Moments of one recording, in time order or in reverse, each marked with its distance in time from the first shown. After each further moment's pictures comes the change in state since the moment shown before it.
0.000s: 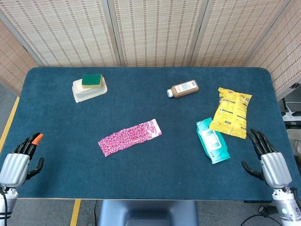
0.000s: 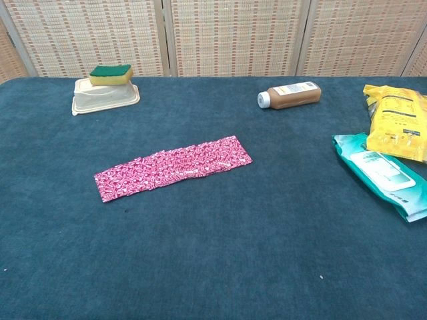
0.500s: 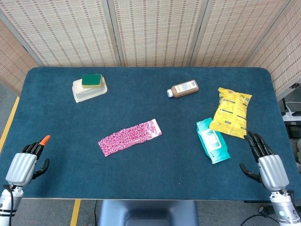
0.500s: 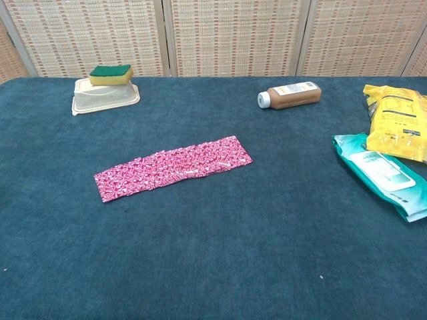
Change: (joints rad) left arm -0.032 -0.021 0.019 0.014 -0.003 -0.067 0.024; right arm -0.011 -0.027 -0.003 0.018 -0.019 0.014 -0.012
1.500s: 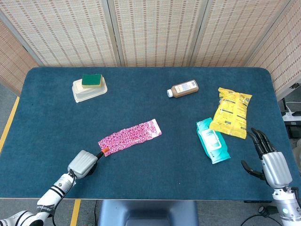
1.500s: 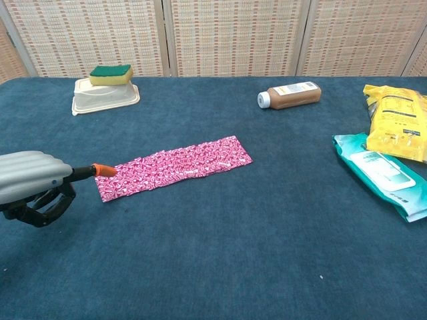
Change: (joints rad) left arm -0.326 -0.151 -0.003 -0.158 -0.240 -0.547 0.459; right arm 0.011 0.027 0.020 -0.008 0.005 -0.009 0.080
